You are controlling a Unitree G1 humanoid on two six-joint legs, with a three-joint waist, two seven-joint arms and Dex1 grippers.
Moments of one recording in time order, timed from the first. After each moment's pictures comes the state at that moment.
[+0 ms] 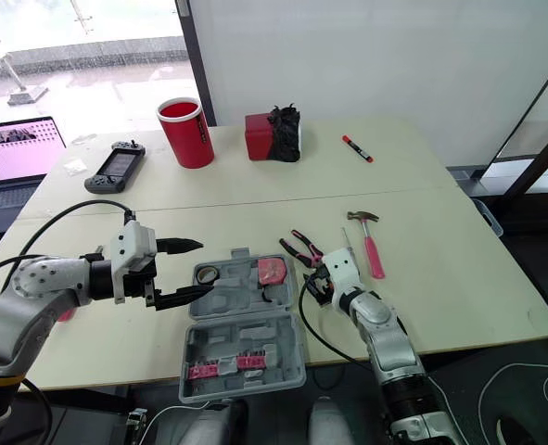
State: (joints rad) left arm -0.21 0.79 0.05 -0.38 -0.46 0.46 -1.00; right arm -0.24 -0.29 0.11 0.15 0.01 0.28 0.41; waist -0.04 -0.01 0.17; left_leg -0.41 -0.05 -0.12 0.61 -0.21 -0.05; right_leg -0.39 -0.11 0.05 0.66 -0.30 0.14
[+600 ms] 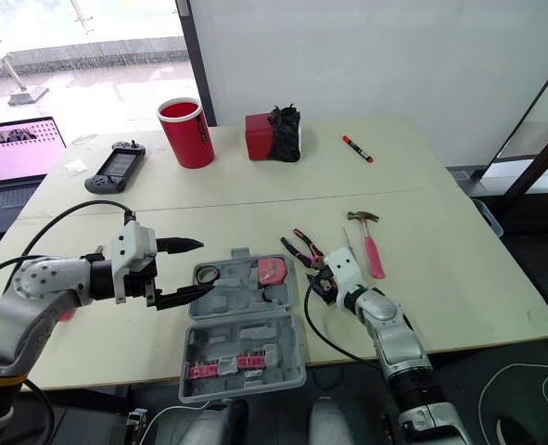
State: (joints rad) left arm -0.20 0.78 0.05 -0.38 -0.45 0.44 -1.00; right arm -0.27 -0.31 0.08 0.25 0.04 0.22 0.47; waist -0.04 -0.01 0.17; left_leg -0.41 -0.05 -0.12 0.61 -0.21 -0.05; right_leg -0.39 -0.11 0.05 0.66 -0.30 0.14
